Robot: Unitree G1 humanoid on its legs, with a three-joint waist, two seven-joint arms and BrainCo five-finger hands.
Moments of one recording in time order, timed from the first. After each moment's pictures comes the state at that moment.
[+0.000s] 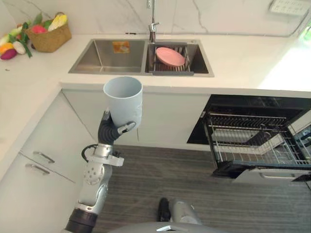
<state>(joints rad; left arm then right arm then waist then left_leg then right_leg) 0.02 0.14 -0.22 -0.10 -0.30 -0.44 -0.07 0.23 -0.11 -0.37 1.03 0.59 0.17 0.08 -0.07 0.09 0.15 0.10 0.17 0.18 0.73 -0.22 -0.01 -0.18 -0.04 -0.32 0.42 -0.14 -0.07</state>
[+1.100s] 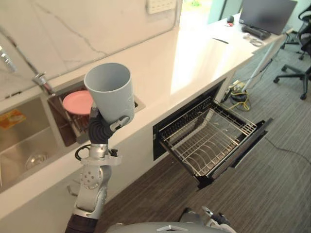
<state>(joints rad) 0.05 0.11 -0.21 -0.27 -0.22 -0.45 0.10 0.16 -0.14 -0.24 0.91 0.46 -0.02 -0.20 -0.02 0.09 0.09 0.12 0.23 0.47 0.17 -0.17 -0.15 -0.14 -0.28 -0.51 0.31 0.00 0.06</state>
